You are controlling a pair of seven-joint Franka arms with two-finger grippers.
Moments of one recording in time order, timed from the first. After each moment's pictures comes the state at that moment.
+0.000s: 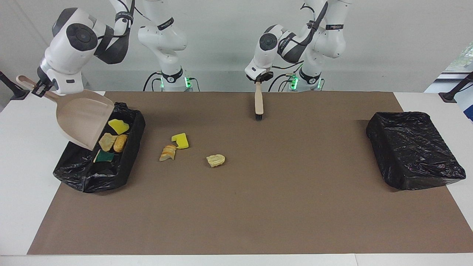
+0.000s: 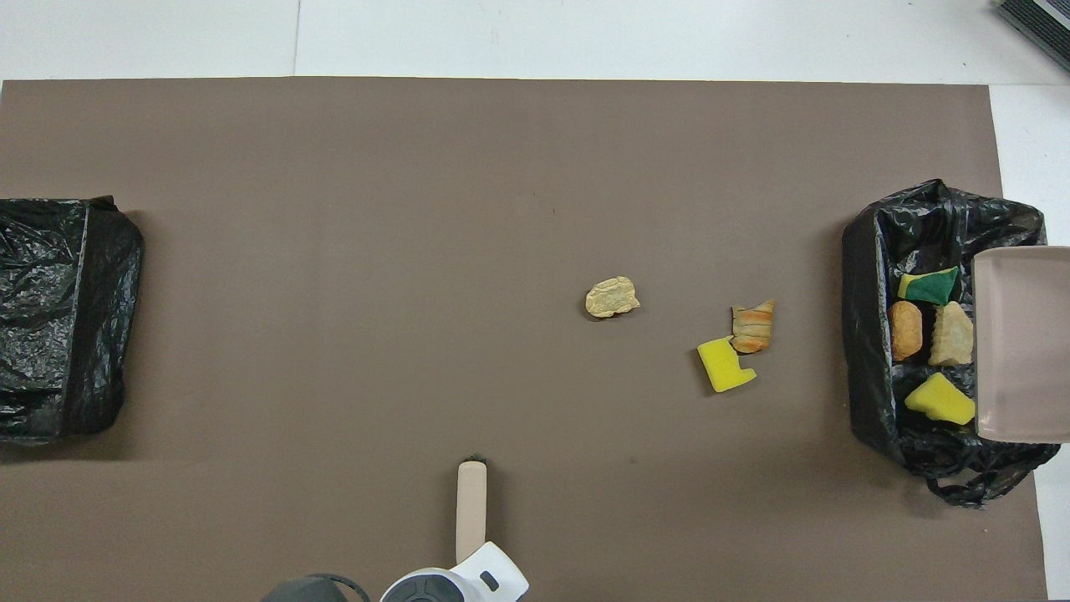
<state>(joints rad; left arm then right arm) -0.91 -0.31 -0.12 -2.63 -0.40 2.08 -0.69 -0.21 -0.16 0.02 -1.92 -0.83 1.78 -1.48</state>
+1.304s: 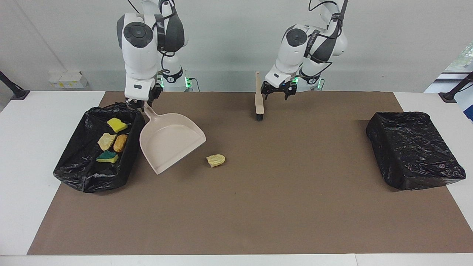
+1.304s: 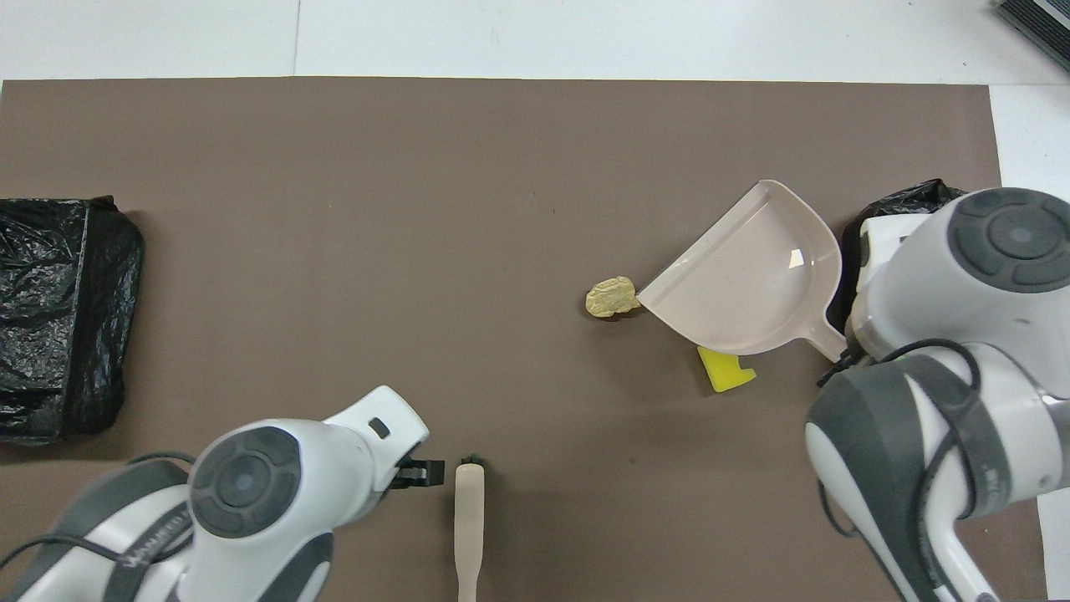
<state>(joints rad) -0.48 -0.31 -0.08 -2.38 -0.11 2.01 -0.41 0.21 -0.06 0.03 -1.92 -0.20 1.64 -0.40</state>
